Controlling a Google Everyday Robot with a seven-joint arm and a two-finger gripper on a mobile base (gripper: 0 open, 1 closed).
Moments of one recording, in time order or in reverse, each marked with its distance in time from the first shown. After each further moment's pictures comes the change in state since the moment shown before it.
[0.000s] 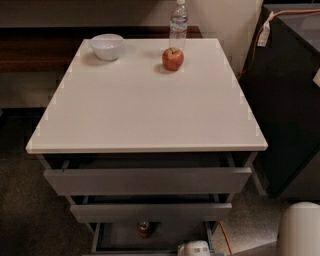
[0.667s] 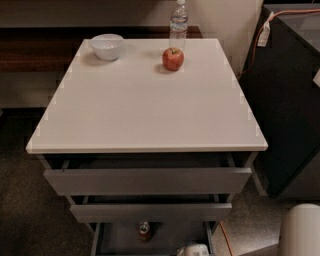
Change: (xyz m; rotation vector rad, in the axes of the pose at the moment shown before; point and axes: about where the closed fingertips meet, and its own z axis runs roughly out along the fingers) arm -0.007 0.013 -0.005 -0.009 -0.007 -0.008
